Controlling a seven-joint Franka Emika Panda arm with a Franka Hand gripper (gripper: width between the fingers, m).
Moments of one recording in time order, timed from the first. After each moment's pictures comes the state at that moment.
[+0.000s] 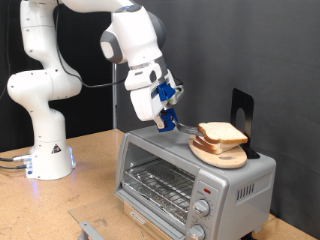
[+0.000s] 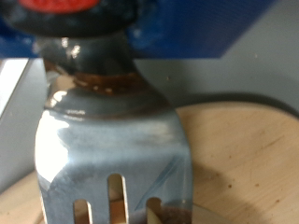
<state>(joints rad) 0.04 -0.20 0.16 -2.37 0.39 2.41 0.18</state>
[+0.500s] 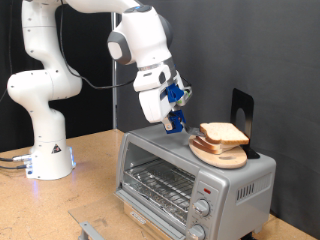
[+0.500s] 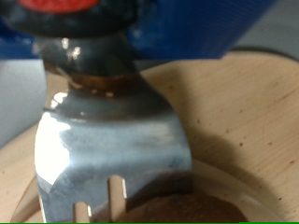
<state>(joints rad) 0.04 -0.14 0.17 -2.31 0.36 2.41 0.23</state>
